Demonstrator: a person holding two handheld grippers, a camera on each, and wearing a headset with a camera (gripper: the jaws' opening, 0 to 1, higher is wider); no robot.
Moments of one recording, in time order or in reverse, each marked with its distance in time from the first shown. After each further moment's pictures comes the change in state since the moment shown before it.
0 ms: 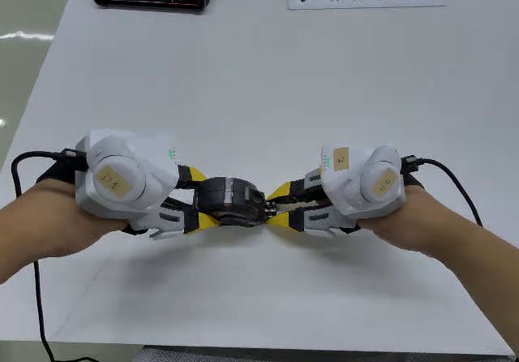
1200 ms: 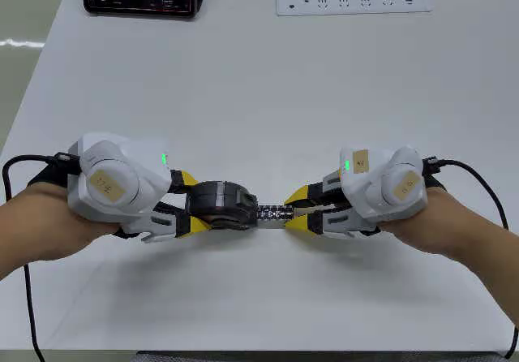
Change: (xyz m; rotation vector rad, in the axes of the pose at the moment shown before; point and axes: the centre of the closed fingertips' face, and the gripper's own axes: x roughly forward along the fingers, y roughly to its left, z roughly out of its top) left arm 0.000 -0.001 0.000 0.014 0.014 -0.005; right arm -0.038 0.001 -0.022 0.004 0.050 -0.023
